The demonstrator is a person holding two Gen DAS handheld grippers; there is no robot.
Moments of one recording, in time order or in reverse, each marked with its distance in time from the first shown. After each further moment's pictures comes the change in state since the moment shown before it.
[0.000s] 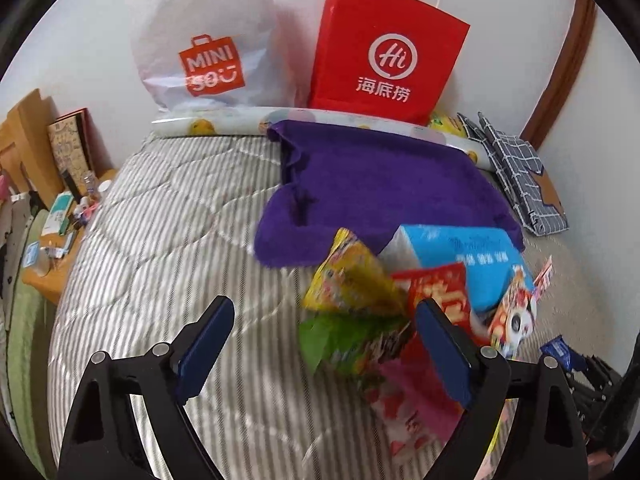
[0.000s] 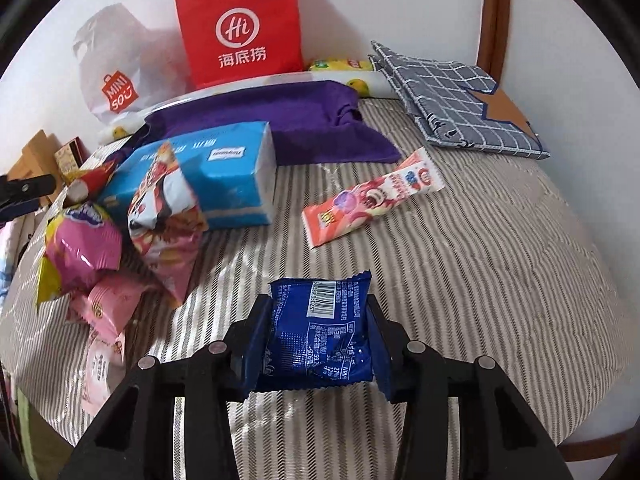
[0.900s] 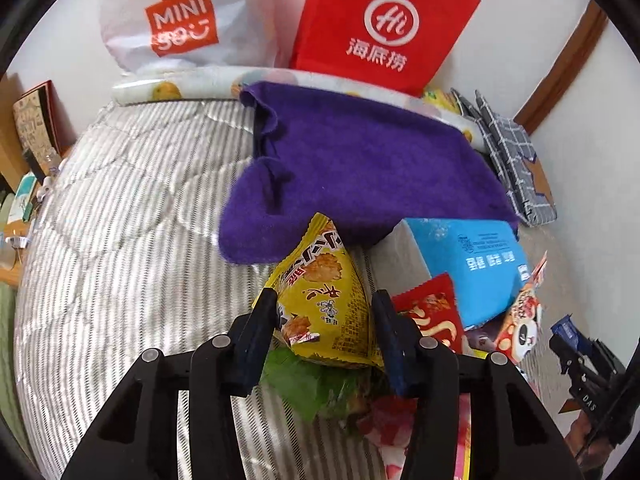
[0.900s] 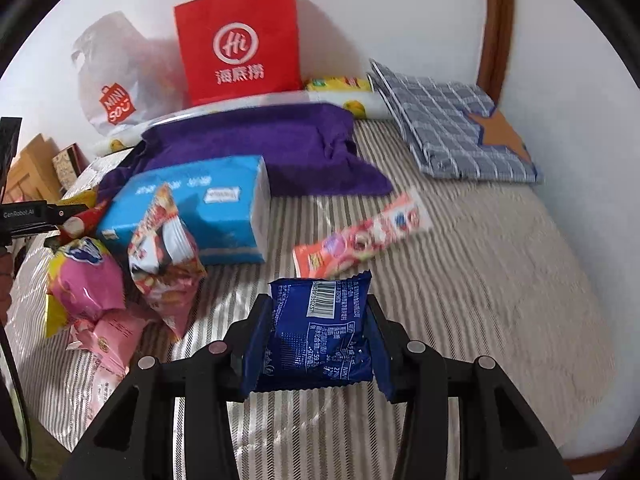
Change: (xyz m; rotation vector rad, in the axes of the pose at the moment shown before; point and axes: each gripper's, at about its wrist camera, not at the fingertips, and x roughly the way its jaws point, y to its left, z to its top) left arm 0.035 0.016 0.011 -0.019 0.115 -0.102; right arm -0.011 -0.001 0.028 -0.040 -0.028 -0.018
